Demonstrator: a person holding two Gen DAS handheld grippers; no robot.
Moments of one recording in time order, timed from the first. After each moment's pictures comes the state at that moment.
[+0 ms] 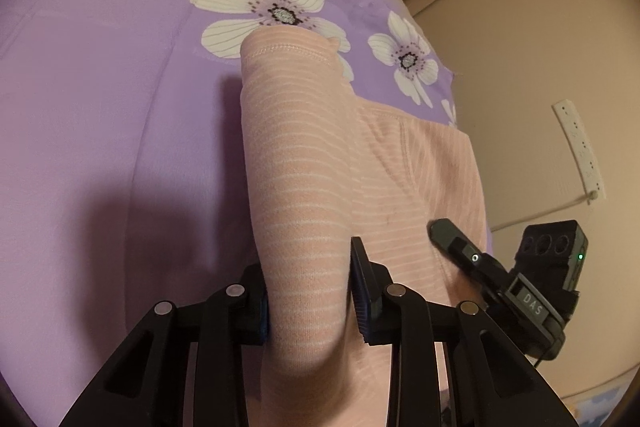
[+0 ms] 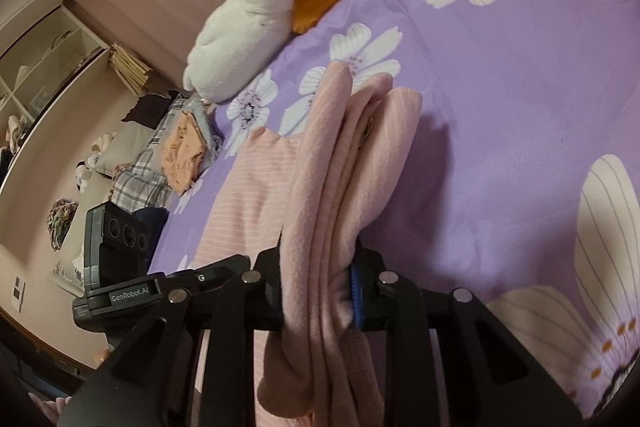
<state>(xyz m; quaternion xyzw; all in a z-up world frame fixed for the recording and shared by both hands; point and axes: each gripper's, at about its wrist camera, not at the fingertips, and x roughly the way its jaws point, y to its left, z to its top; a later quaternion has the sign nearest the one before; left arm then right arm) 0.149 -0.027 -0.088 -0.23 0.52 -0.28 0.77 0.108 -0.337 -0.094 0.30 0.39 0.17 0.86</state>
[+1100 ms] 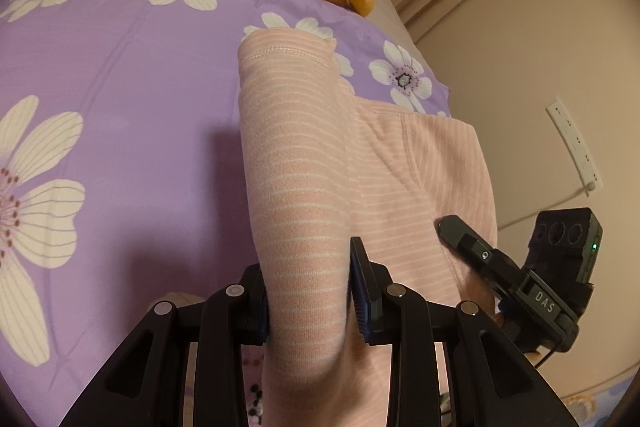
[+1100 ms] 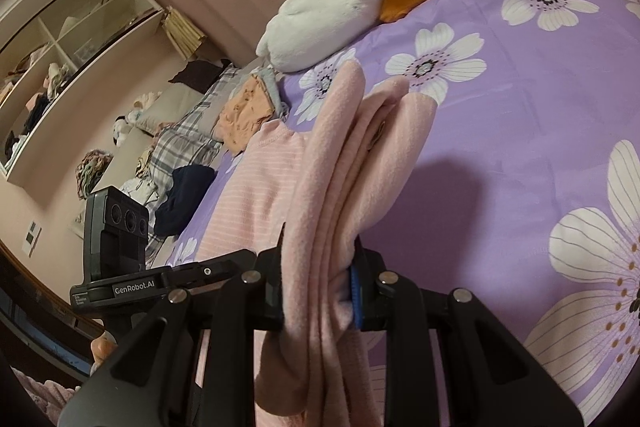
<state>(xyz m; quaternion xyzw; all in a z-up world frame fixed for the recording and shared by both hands) 0.056 0.023 -0.033 -0.22 0.49 -0.23 0.81 0.048 -0.270 -0.045 0.25 0.38 0.25 0.85</state>
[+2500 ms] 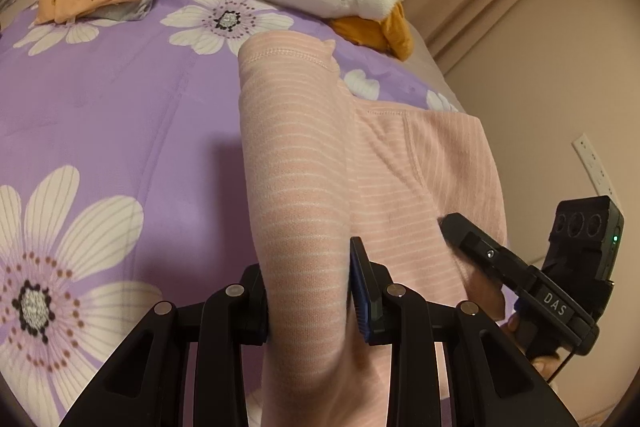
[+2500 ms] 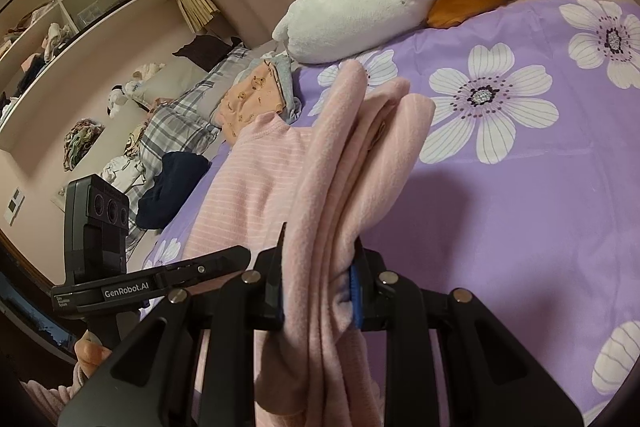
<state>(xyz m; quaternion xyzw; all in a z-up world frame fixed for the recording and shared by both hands) 0.109 0.046 -0.047 -0.21 0.46 -0.19 0.84 0.130 -0.202 -0.042 0.19 0.38 0.27 0.86</state>
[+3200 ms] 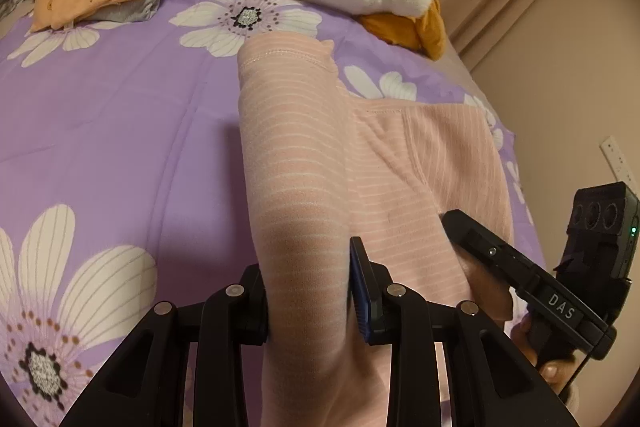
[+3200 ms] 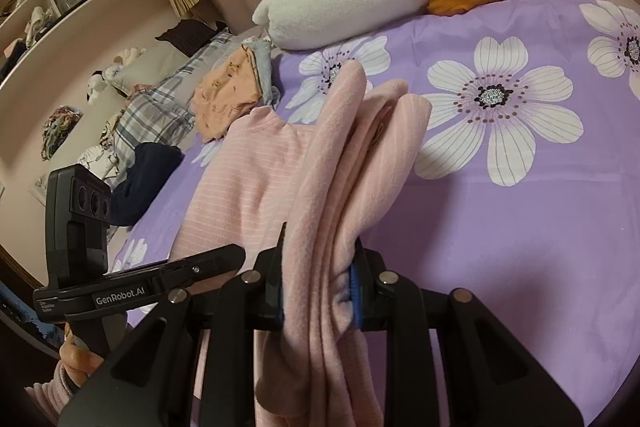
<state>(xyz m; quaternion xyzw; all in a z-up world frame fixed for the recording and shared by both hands) 0.161 0.055 -0.076 -0.18 0.47 -0.16 0.85 0.184 -0.175 -0.073 0.16 0.40 0.24 0.87</state>
